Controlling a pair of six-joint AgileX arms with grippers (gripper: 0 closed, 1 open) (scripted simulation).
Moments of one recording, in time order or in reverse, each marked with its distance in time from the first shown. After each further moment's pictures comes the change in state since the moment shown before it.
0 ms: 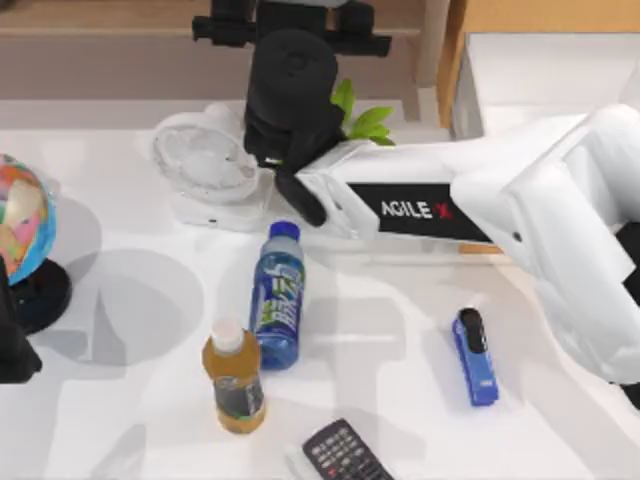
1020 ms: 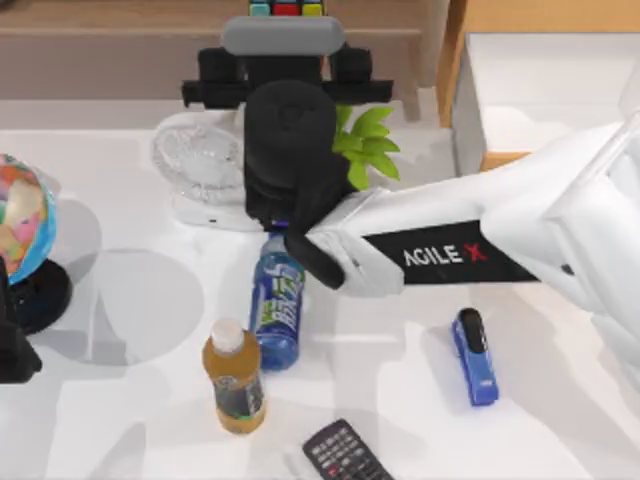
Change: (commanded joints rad) left arm 0.000 0.000 0.000 0.000 0.000 0.000; right arm 0.100 -0.202 -0.344 0.008 0.028 0.010
